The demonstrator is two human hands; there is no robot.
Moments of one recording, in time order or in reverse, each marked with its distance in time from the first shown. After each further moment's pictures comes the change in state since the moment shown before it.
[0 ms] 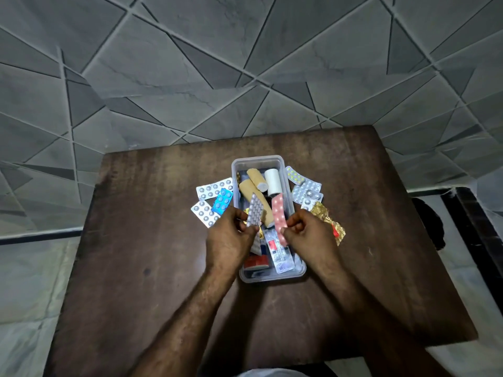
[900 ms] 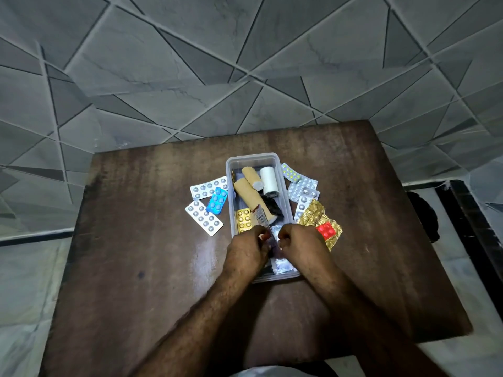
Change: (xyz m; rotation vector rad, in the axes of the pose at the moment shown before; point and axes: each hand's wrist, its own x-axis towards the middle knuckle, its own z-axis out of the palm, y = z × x) left_hand 0.002 -0.016 0.049 0.292 -0.315 0.084; right_hand 0.003 0.003 0.008 -0.460 -0.208 0.000
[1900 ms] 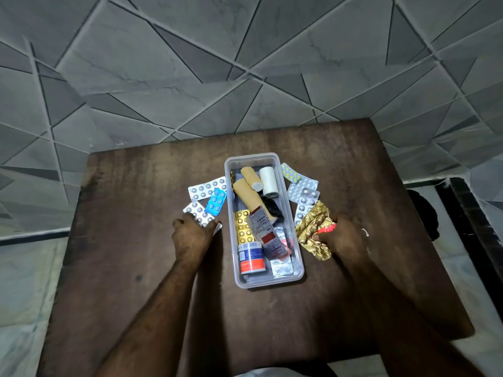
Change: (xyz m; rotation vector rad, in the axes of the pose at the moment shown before) left_hand 0.058 -0.088 -0.039 -0.051 0.275 -0.426; right_hand 0.051 0.099 0.003 0.159 0.158 0.441
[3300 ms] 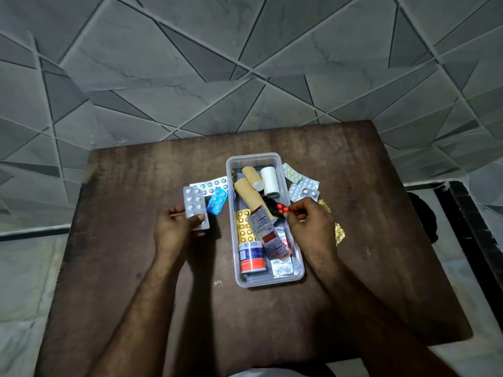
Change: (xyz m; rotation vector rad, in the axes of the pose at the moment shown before) left_hand -0.003 -0.008 -0.038 -0.882 -0.070 -0.111; right_hand -0.055 -0.072 0.006 0.365 0.220 -0.455
